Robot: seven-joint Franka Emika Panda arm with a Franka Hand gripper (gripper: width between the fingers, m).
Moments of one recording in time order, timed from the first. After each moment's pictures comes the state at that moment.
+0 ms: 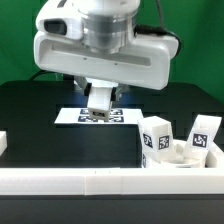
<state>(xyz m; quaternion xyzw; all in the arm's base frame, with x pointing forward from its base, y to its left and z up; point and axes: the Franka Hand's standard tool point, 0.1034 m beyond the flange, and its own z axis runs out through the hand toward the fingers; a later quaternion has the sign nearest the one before) 0.560 -0.031 0.105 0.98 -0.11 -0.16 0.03</state>
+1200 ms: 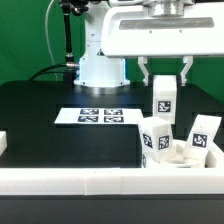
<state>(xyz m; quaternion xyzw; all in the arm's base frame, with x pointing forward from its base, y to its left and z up) 0.572 0.069 0.129 0.98 -0.11 0.14 -0.01</state>
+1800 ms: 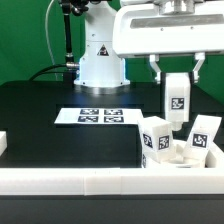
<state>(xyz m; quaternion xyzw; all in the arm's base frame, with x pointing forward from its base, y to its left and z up) 0.569 0.090 0.132 0.98 -0.09 0.19 -0.02</state>
